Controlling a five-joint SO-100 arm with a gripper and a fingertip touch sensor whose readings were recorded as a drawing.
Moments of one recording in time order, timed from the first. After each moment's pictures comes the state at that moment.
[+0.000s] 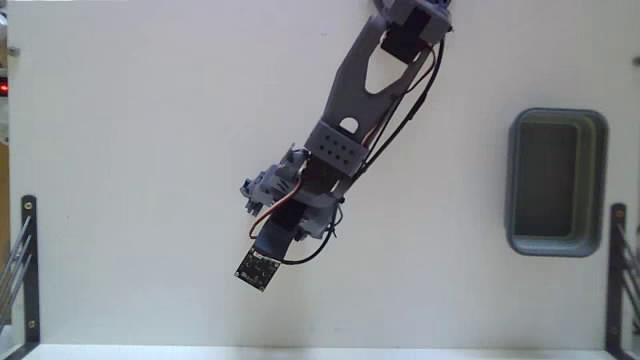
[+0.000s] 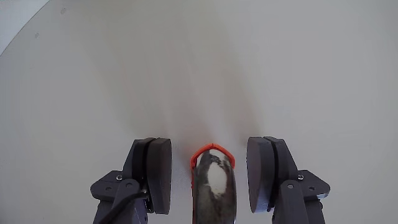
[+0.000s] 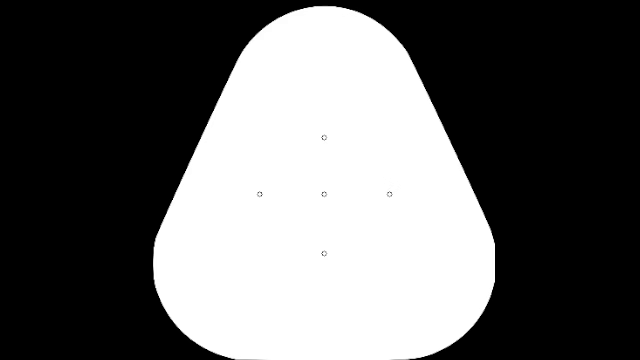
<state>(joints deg) 29.3 72.7 80.5 52.1 -0.1</state>
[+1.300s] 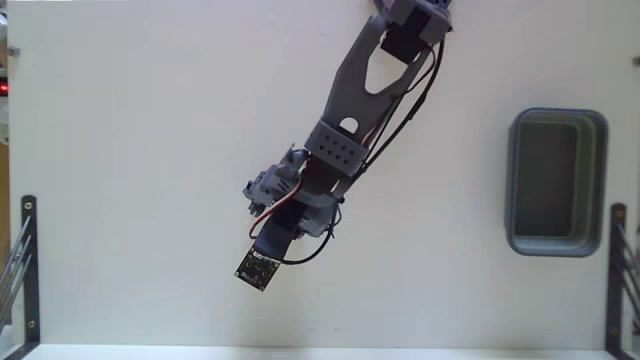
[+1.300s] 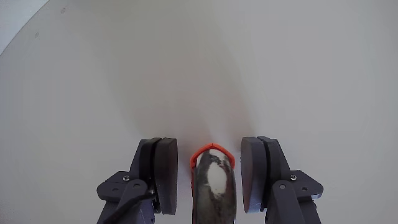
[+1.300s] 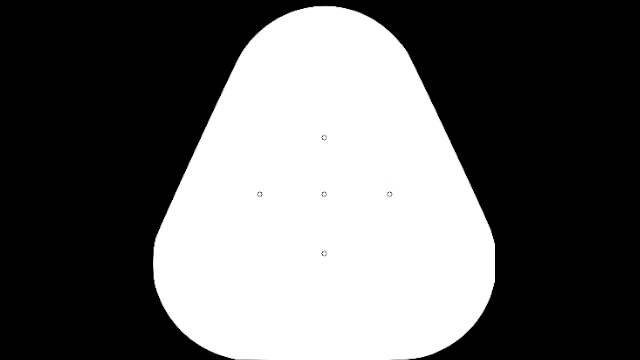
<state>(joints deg) 29.3 72.7 80.5 52.1 -0.1</state>
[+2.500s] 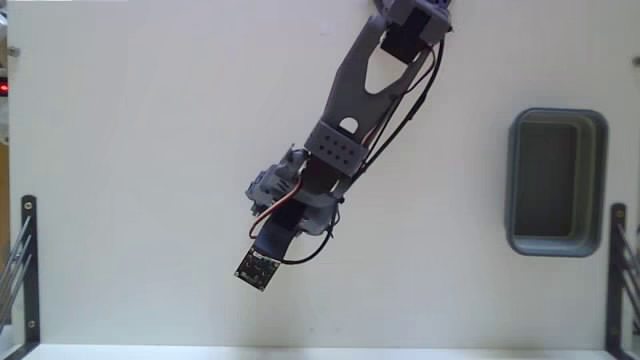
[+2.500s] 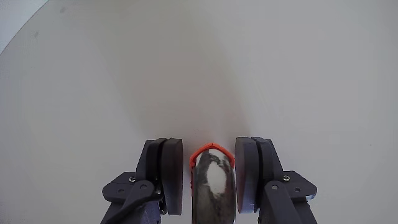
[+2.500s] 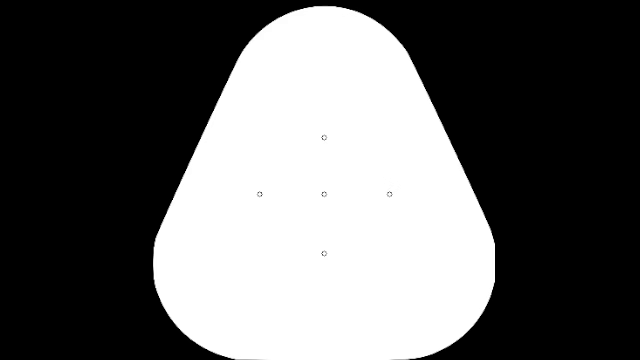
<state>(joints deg) 29.3 72.7 80.5 52.1 -0.1</state>
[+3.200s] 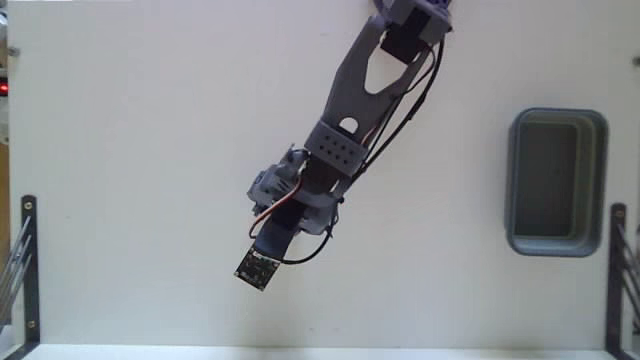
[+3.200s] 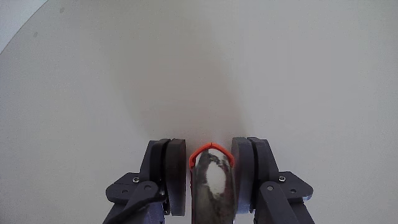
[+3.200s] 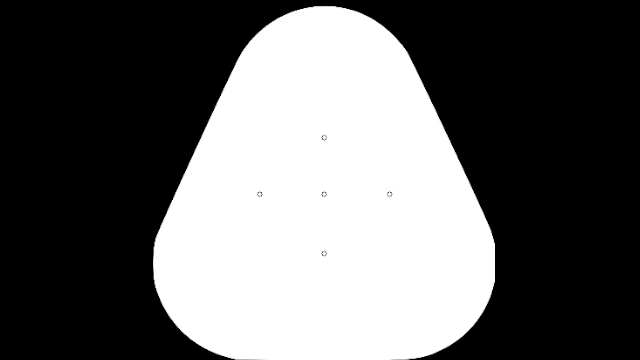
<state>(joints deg) 29.3 72.7 80.5 52.1 -0.1</state>
